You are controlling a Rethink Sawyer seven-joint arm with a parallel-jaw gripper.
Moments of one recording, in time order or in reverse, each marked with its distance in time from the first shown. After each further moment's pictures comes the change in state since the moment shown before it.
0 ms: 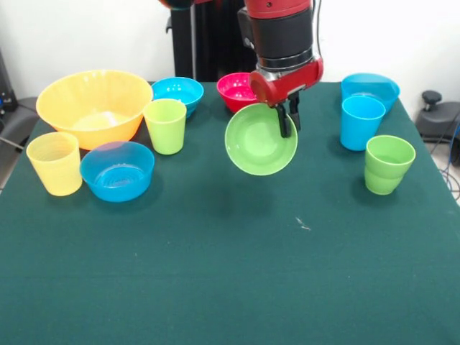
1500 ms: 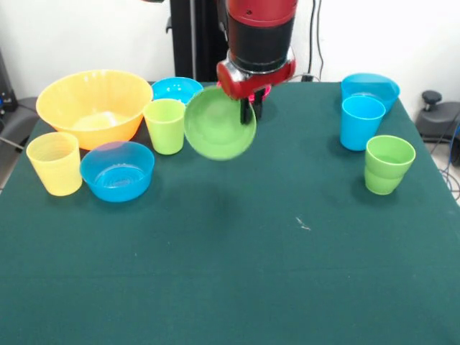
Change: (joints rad) arm 0.056 0.005 -0.063 -0.199 0.031 0.340 0.000
